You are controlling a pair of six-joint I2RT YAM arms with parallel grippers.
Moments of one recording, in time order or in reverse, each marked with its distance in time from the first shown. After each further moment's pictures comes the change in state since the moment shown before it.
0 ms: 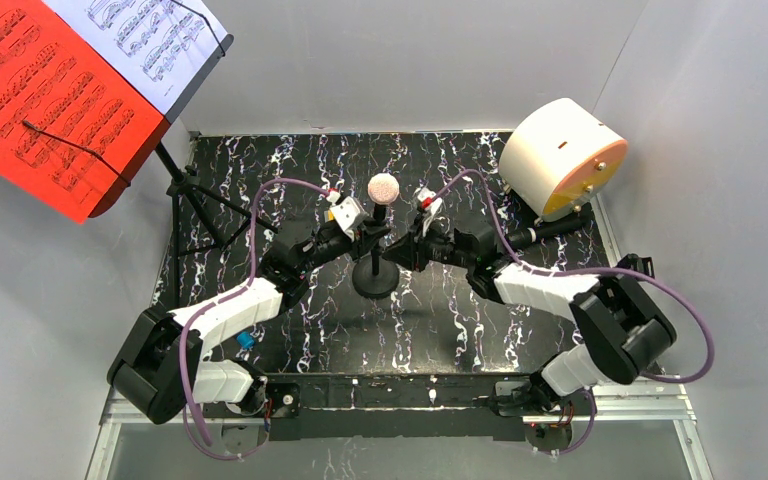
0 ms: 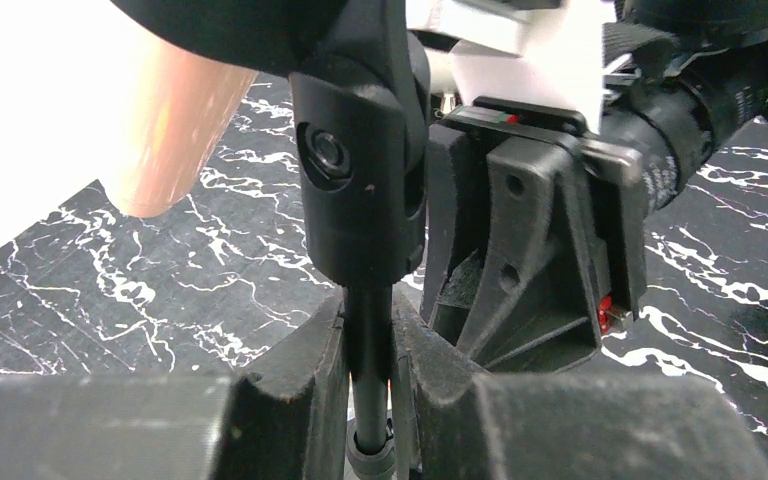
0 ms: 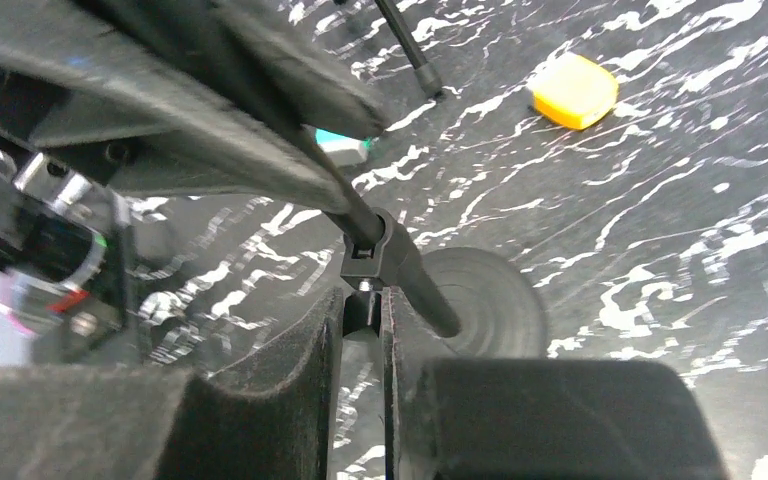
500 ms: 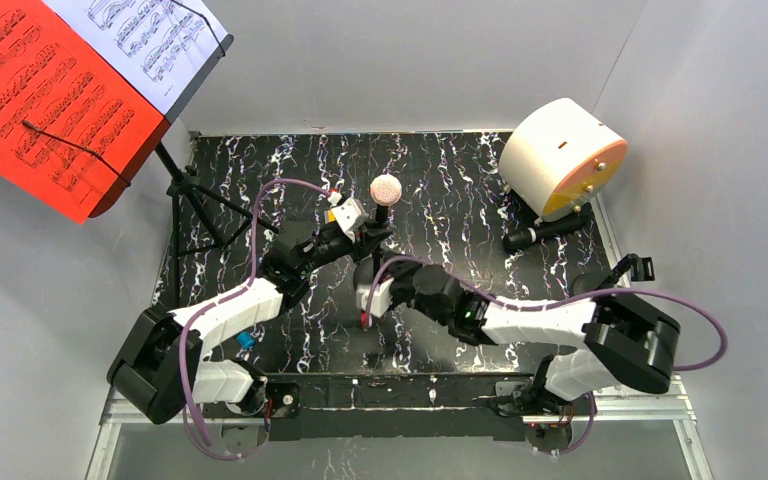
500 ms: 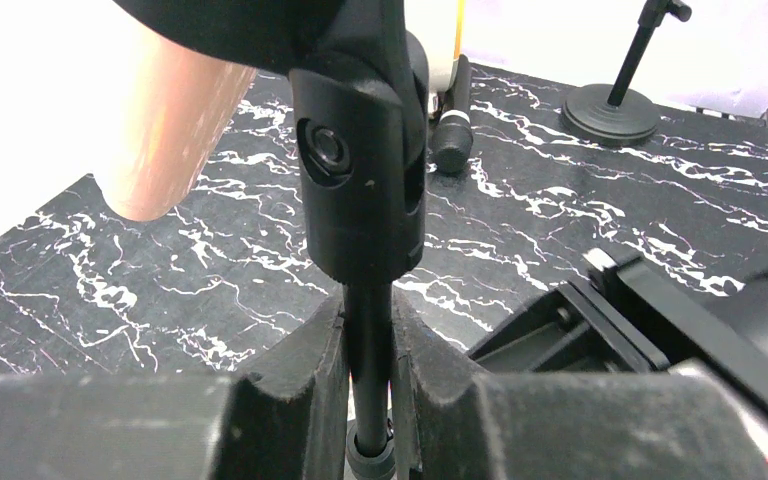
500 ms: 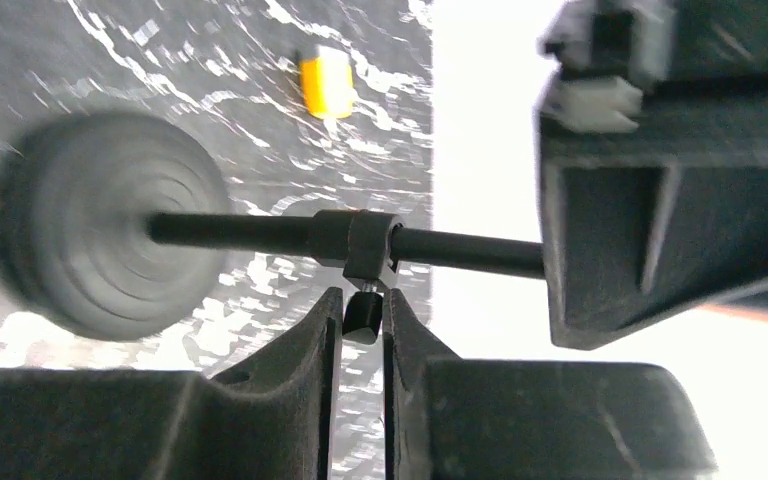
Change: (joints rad) left arm -0.005 0.000 0.000 -0.001 0.025 -0.010; right arm 0.424 -0.129 -0.035 -0.218 0.719 -1.338
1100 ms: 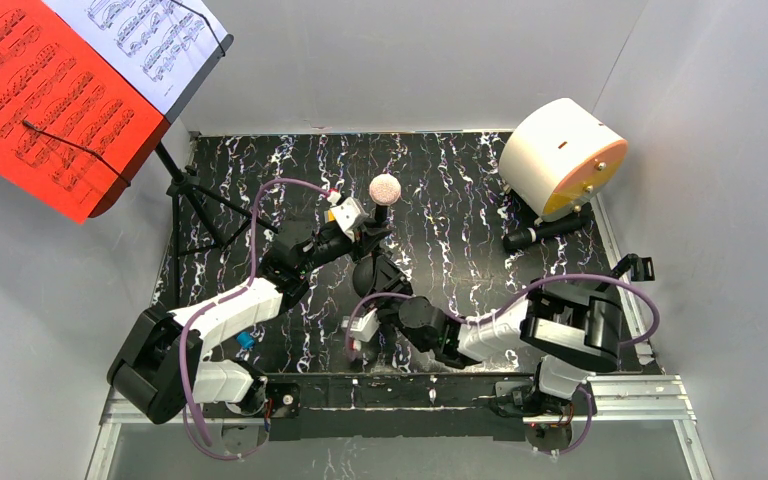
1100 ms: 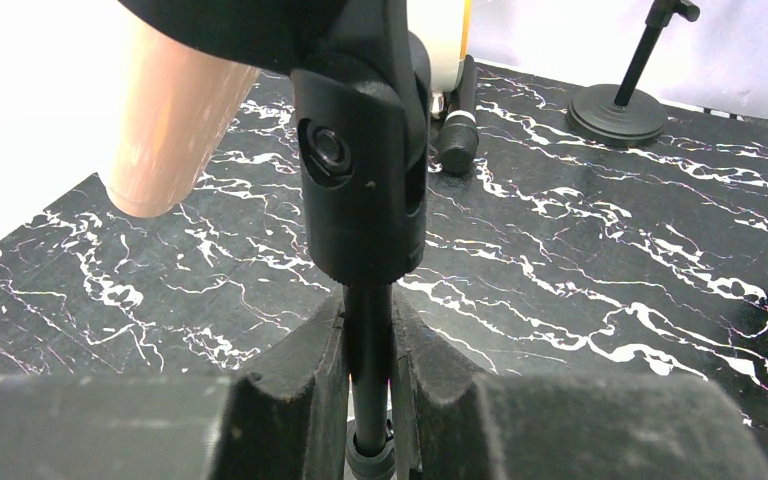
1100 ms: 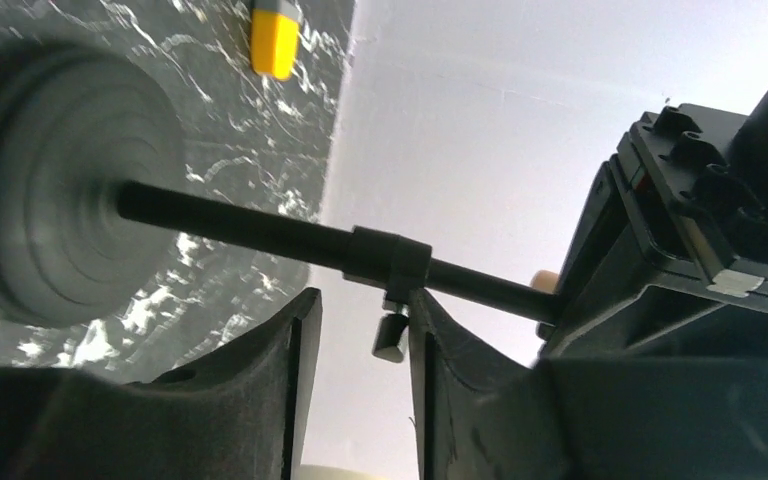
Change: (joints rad) left arm 0.002 0.000 0.000 0.000 -0.003 0.001; right arm 0.187 0.293 -0.091 0.502 0.393 -0.591
